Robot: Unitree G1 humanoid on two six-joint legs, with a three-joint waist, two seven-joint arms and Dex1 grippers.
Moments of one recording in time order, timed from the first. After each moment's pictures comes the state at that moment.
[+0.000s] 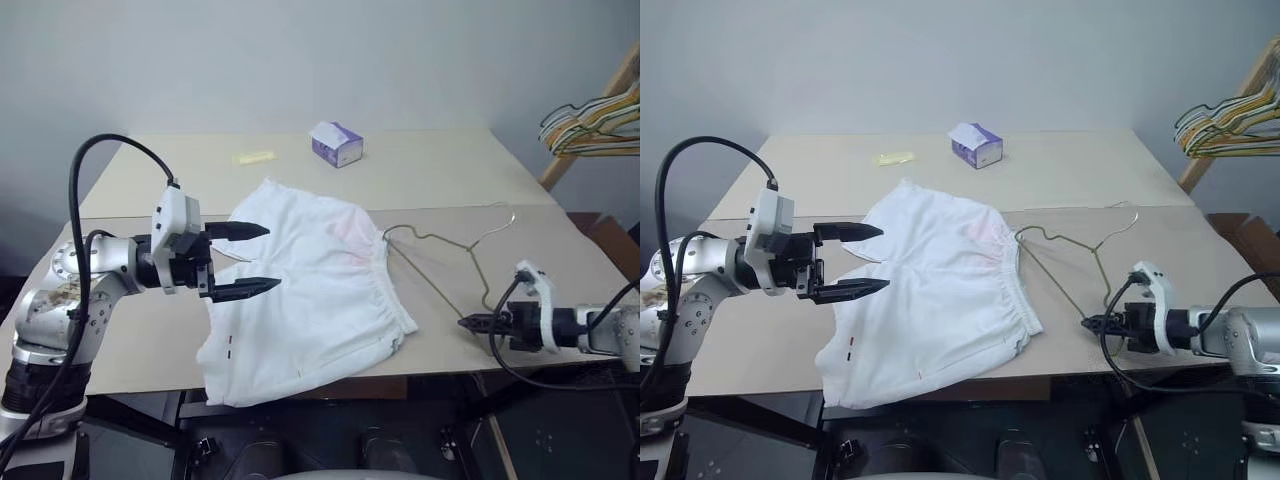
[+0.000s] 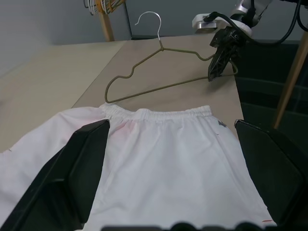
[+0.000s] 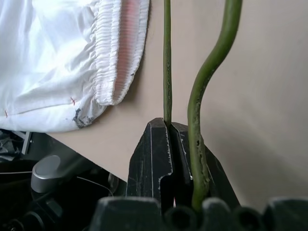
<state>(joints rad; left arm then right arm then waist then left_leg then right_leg) -0.35 0.81 0.11 -0.28 -0.63 0.50 -1.16 -0.25 -0.93 -0.19 0.04 0.65 1.28 0.94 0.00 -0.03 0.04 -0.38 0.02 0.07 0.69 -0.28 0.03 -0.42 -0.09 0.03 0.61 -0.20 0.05</state>
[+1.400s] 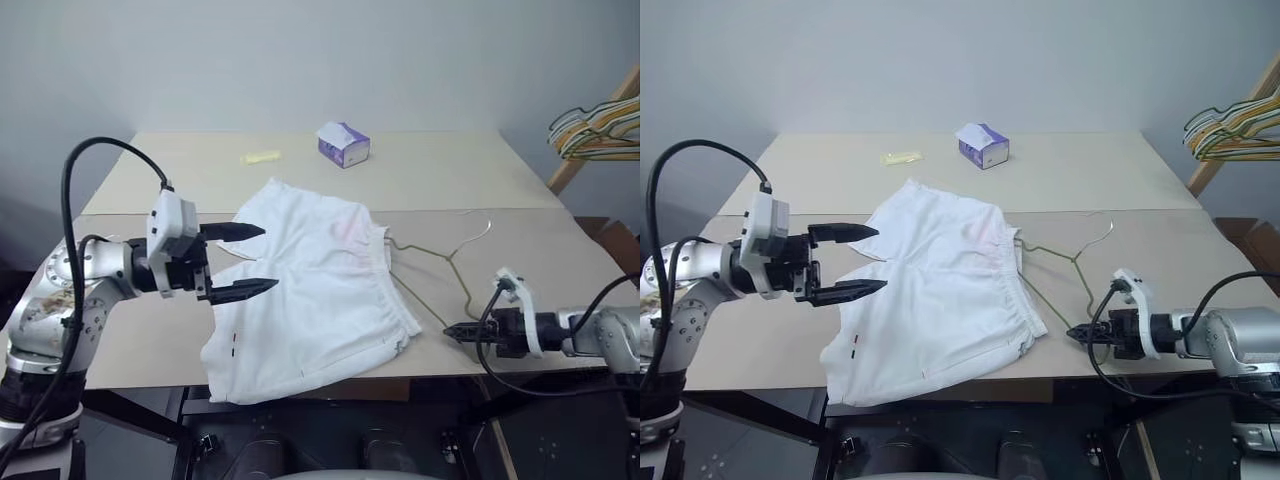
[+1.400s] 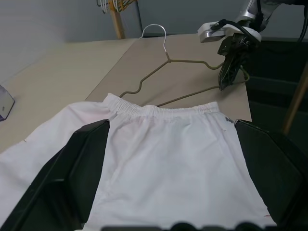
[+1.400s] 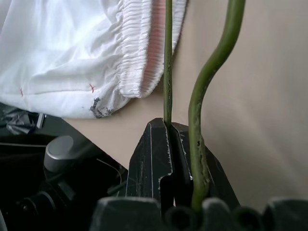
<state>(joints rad) -0.31 0.82 0.14 -0.32 -0.63 0.50 -1.13 -0.30 -0.92 0.00 0.07 0.63 1.23 1.03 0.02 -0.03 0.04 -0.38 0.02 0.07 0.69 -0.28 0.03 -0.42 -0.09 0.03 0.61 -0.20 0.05</state>
